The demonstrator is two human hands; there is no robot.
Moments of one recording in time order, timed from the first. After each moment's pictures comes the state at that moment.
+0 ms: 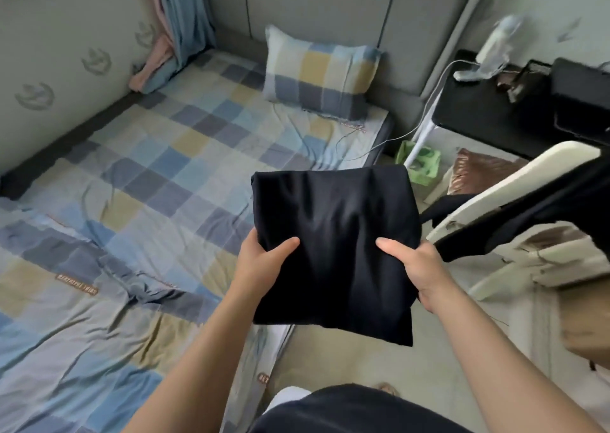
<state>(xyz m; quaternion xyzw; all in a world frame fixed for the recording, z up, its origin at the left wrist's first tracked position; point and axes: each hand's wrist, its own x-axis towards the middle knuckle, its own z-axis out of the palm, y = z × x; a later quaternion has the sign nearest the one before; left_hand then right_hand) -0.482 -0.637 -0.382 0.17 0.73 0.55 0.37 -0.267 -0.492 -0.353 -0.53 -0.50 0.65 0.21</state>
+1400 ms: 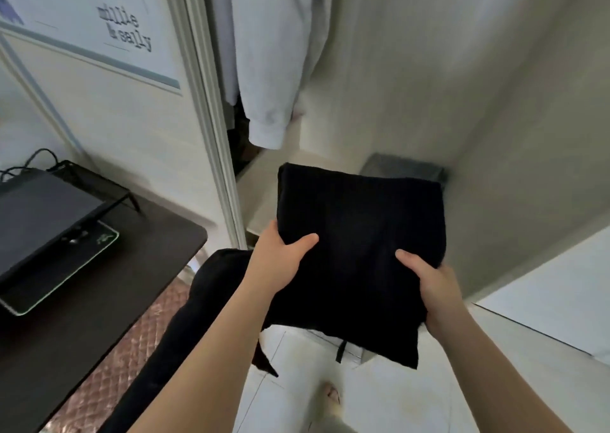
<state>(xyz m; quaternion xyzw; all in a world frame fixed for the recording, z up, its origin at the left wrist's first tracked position) 0.244 0.015 -0.305 0.70 0.32 0.12 0.63 0.342 -0.210 -0.300 -0.69 0.08 0.21 0.69</state>
